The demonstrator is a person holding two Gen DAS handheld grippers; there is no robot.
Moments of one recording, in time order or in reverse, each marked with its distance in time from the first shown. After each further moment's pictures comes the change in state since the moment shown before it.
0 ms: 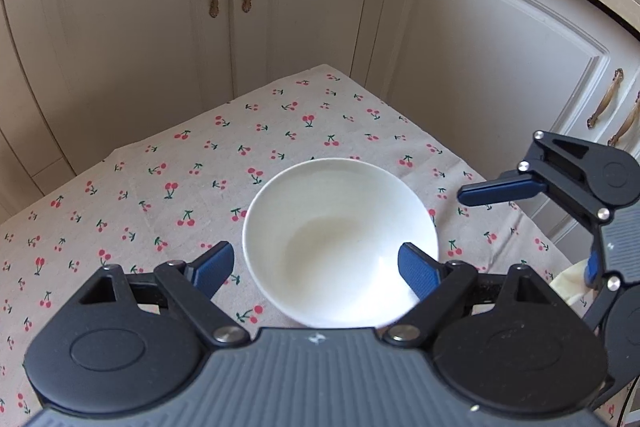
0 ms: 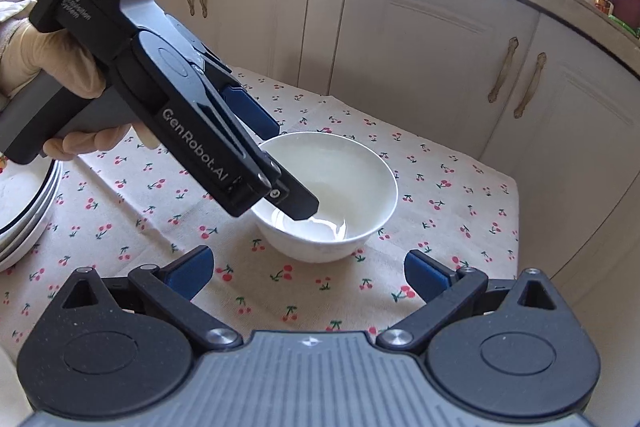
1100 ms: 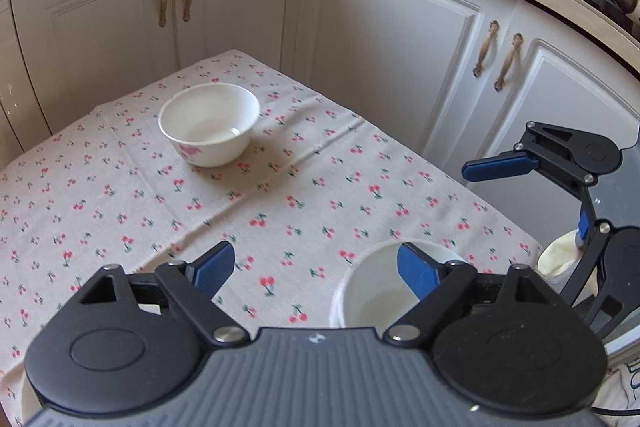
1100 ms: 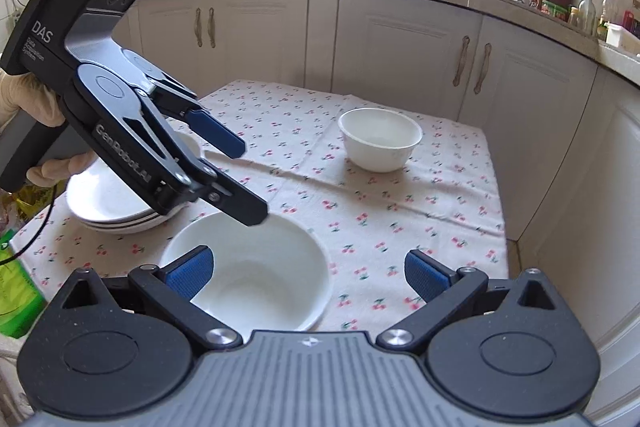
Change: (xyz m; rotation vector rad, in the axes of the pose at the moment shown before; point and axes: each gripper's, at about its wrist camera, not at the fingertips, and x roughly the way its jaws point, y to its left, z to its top) left arm -0.143 -0.090 -0.112 0.077 -0.035 -0.092; right arm -0.158 0.112 -0.072 0.148 -0.066 -0.083
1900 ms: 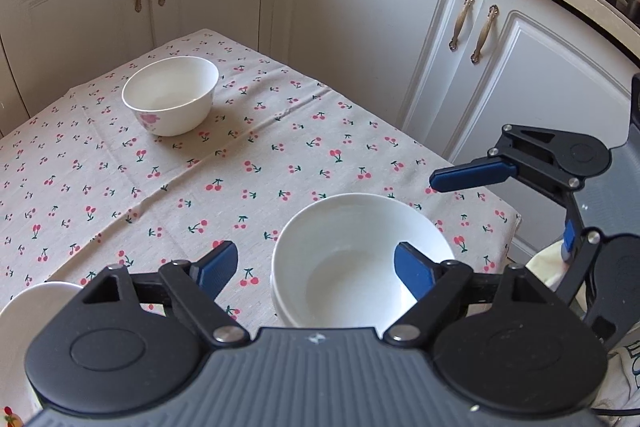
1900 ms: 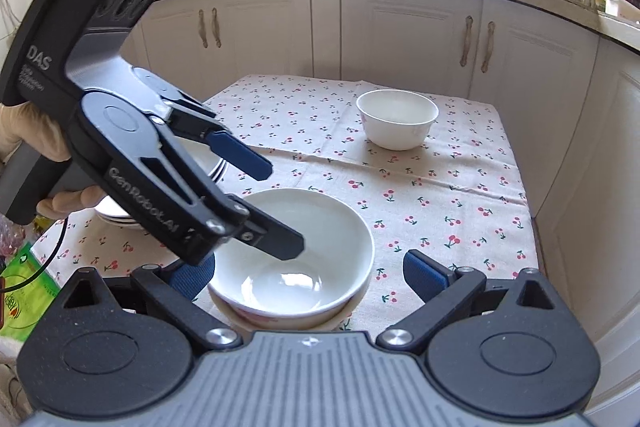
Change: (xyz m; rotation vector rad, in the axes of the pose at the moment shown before) left arm 0.002 -0.035 -0.030 0.024 0.044 -0.044; right arm -0.007 0.024 -0.026 0.088 0.019 0.041
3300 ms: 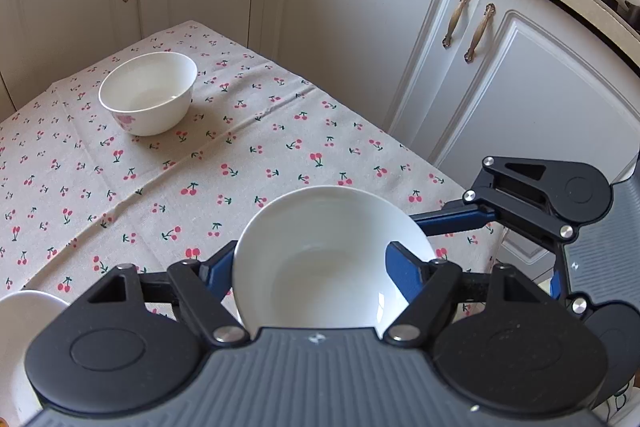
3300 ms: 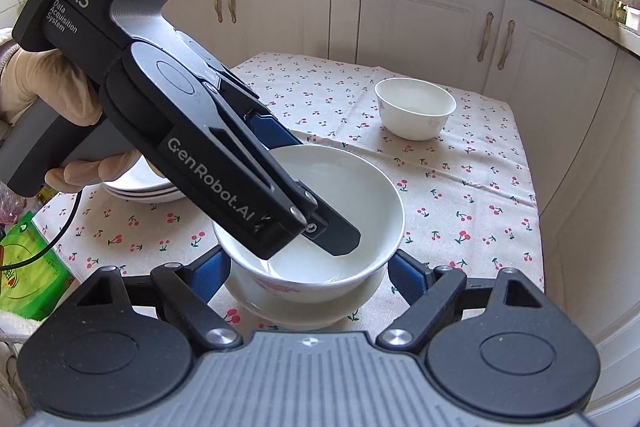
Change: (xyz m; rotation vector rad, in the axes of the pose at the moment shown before) left arm 0.013 -0.011 0.014 -0.019 0.035 -0.035; right arm 0.005 0.014 0.005 -0.082 0.062 0.014
